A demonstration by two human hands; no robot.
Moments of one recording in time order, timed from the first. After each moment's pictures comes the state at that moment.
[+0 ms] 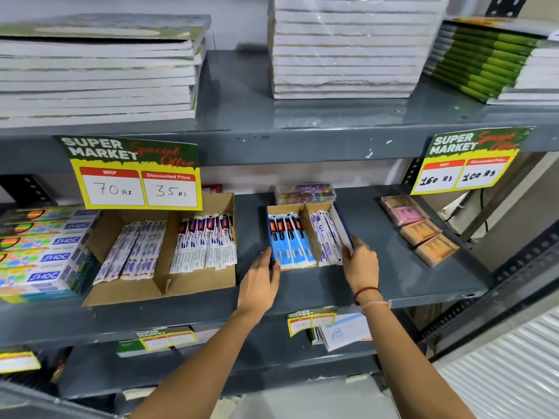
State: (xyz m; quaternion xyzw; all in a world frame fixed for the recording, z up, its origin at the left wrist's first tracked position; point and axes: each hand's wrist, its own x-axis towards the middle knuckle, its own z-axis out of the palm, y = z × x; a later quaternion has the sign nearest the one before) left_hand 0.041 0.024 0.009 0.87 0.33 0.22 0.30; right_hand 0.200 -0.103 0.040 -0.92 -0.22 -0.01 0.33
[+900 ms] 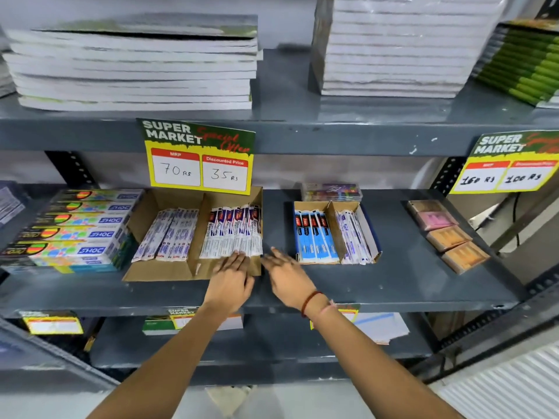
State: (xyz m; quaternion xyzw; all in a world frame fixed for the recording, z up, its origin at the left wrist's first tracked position) left_hand -0.052 0.083 0.006 0.94 0.32 0.08 0.03; right_hand 0.071 -0.020 0.040 -0.77 -0.62 0.10 0.10
